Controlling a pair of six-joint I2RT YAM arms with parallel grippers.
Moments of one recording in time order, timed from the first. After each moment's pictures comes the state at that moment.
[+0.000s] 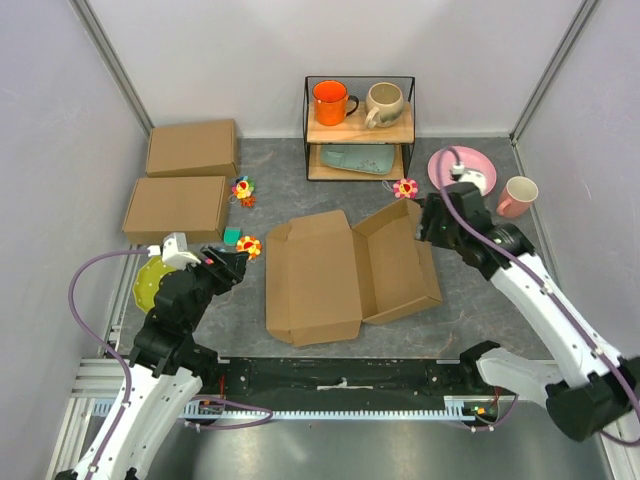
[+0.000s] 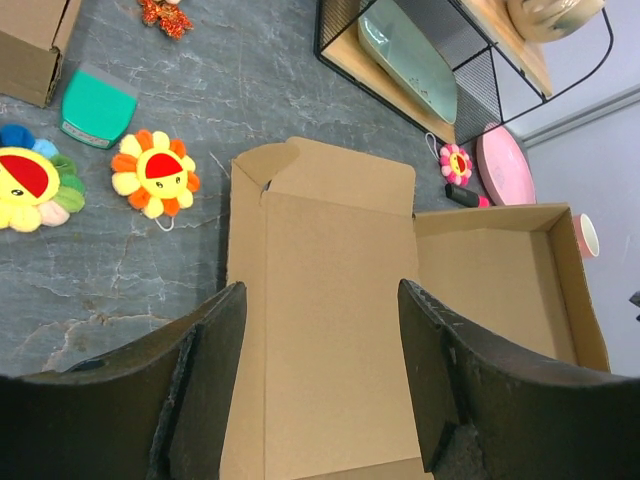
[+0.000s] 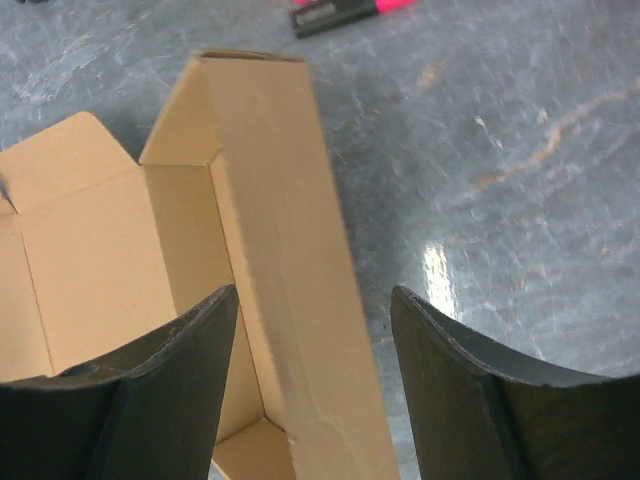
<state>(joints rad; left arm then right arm) -0.36 0.31 0.45 -0.40 -0.15 -0.77 0.37 1.02 1.05 -0.75 0.27 0.55</state>
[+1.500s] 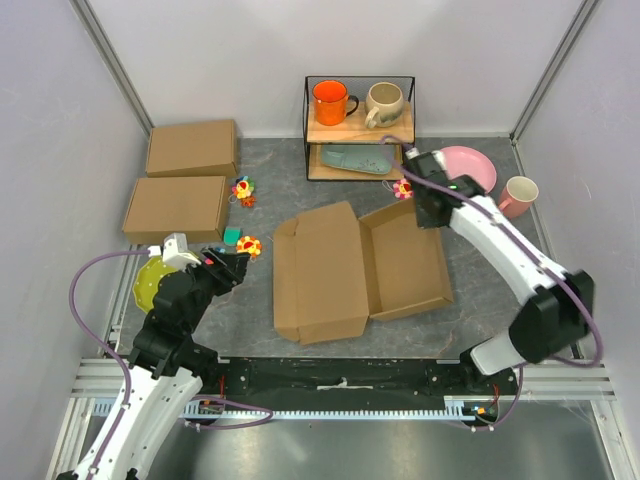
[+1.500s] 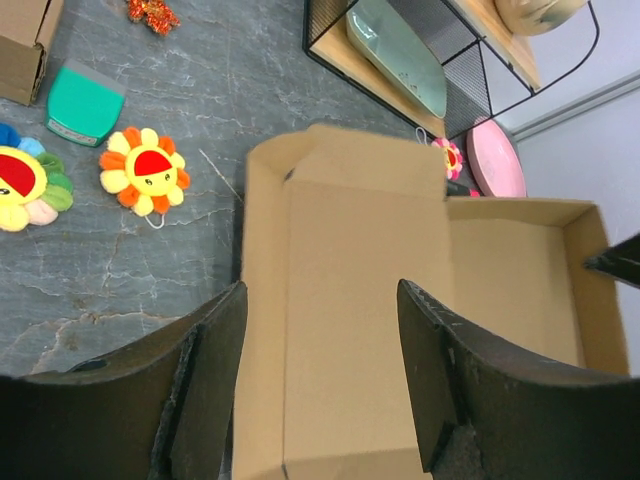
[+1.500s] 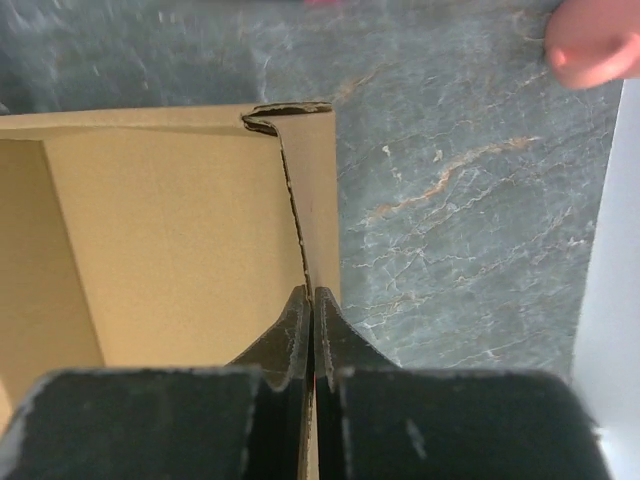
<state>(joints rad) -0.36 0.29 0.44 -0.40 -0.13 -0.77 0.46 1.53 1.36 -0.93 0.48 0.25</state>
